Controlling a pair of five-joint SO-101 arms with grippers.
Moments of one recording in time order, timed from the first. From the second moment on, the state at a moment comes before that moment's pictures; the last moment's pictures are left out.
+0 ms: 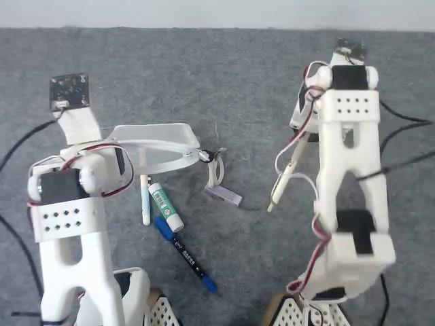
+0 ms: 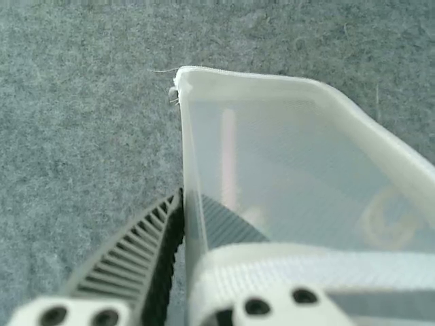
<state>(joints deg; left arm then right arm) -16.4 -41.0 34.3 77.1 5.6 -4.9 7.7 -21.6 100.3 -20.7</state>
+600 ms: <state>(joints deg) -16.2 -40.9 24.6 80.6 5.6 -14.2 -18.1 -19.7 100.1 -16.8</state>
